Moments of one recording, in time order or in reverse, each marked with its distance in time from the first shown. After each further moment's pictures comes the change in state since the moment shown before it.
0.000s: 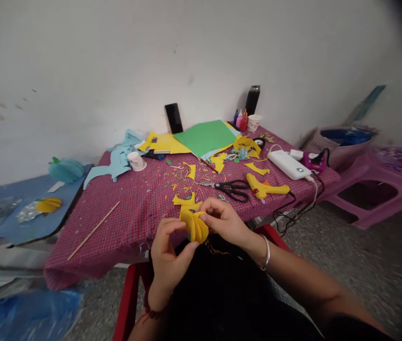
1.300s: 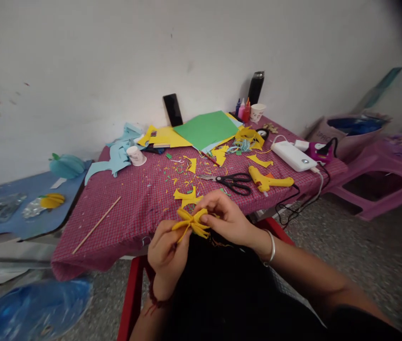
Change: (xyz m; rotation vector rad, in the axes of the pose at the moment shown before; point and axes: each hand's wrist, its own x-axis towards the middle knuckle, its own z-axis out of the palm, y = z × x) left_hand -0.006 -0.004 0.001 0.158 0.098 0.207; right_hand -0.007 -0.004 0.001 -0.086 -0.072 -0.238
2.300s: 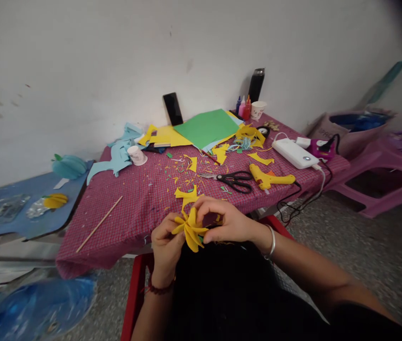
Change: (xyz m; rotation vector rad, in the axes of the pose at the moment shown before) left_hand -0.010 -0.031 0.000 -0.527 -0.095 -0.399; right_hand 0.006 0.002 -0.011 -0.127 -0.234 -0.130
